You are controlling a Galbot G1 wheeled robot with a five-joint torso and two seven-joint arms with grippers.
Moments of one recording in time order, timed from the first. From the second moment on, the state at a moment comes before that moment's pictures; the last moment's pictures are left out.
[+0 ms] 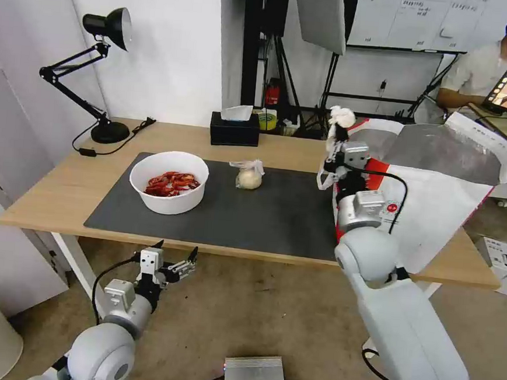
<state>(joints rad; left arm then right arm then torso) 1.41 -0.90 -0.23 -2.07 -0.63 0.08 -0.33 -0.81 1.18 0.21 1.93 0.13 -0.10 0.31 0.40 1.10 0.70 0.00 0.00</state>
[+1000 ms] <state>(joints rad) 1.41 -0.91 -0.22 -2.09 -0.62 0.08 -0.33 -0.89 1.13 0.34 2.01 0.26 -0.24 0.48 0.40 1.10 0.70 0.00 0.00</state>
